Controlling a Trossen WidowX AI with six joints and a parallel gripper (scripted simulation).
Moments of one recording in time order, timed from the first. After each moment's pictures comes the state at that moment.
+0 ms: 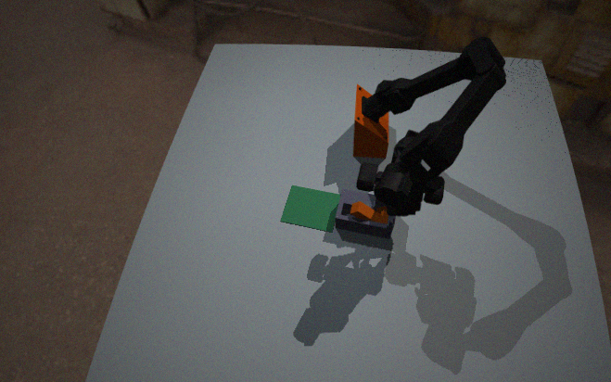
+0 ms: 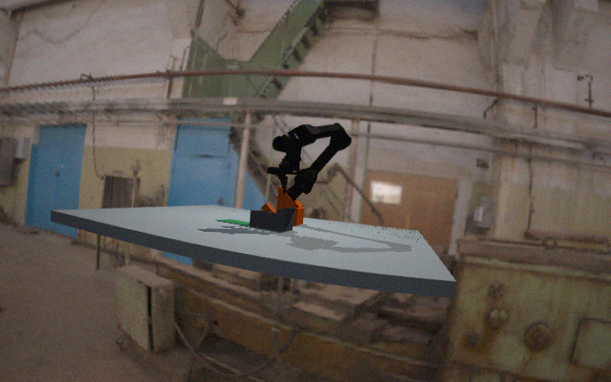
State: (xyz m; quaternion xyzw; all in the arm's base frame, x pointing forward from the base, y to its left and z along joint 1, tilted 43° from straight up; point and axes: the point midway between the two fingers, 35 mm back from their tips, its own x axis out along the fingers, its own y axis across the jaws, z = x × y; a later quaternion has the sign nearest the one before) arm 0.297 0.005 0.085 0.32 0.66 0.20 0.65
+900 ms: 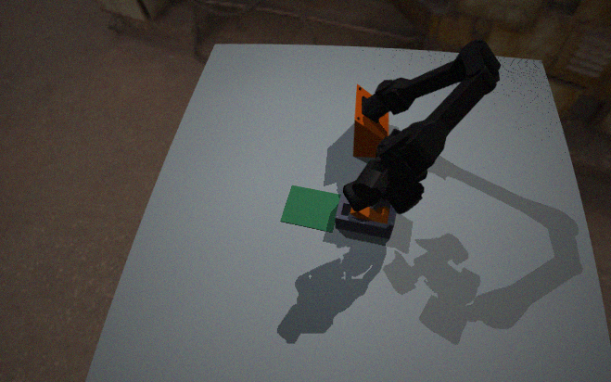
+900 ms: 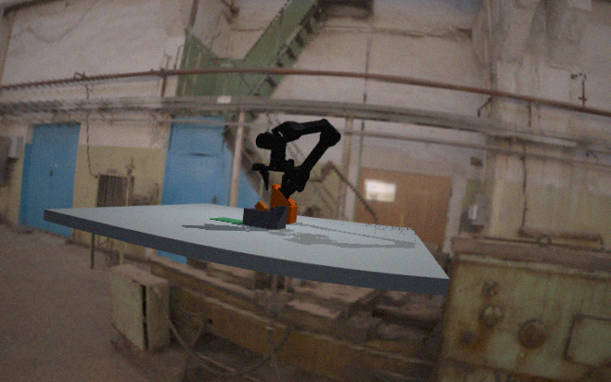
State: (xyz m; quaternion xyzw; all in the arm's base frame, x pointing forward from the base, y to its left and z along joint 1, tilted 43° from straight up) arm 0.297 -0.019 0.064 0.08 0.55 0.42 0.72
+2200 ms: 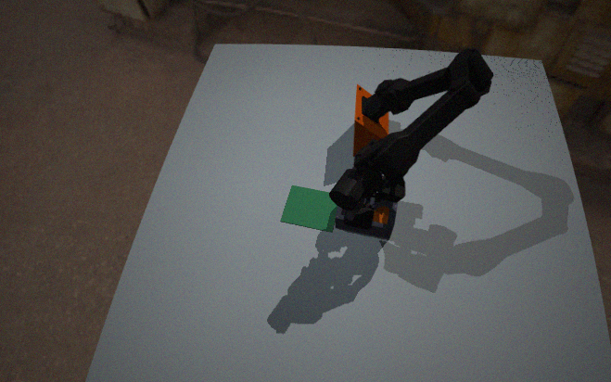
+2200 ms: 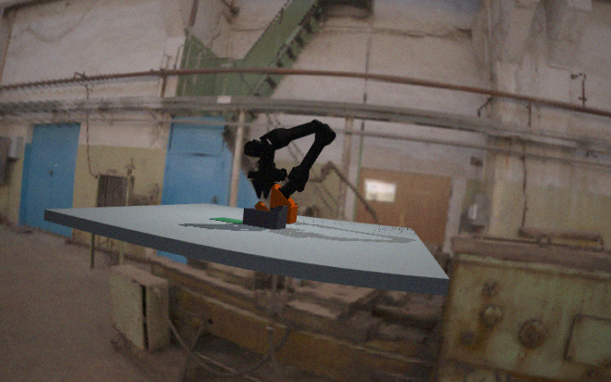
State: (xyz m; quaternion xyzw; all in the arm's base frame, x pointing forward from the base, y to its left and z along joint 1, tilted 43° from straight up) arm 0.300 -0.029 0.009 -0.24 0.32 0.61 0.68
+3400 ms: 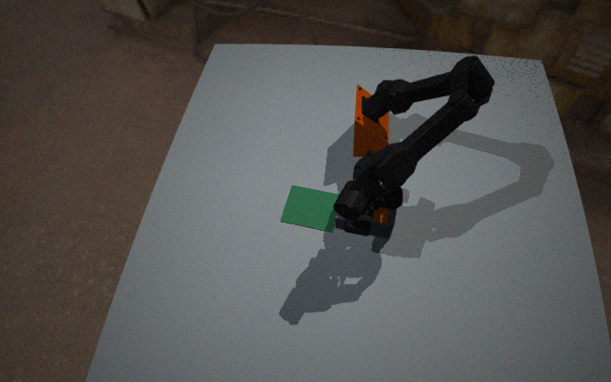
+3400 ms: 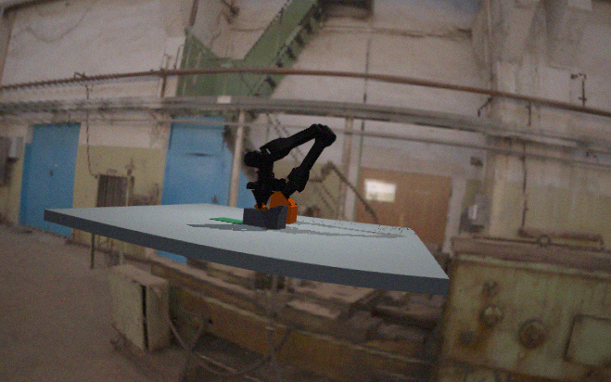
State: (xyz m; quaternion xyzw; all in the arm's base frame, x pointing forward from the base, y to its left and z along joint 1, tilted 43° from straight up) arm 0.301 -0.002 -0.020 -0.24 0.32 0.61 0.68
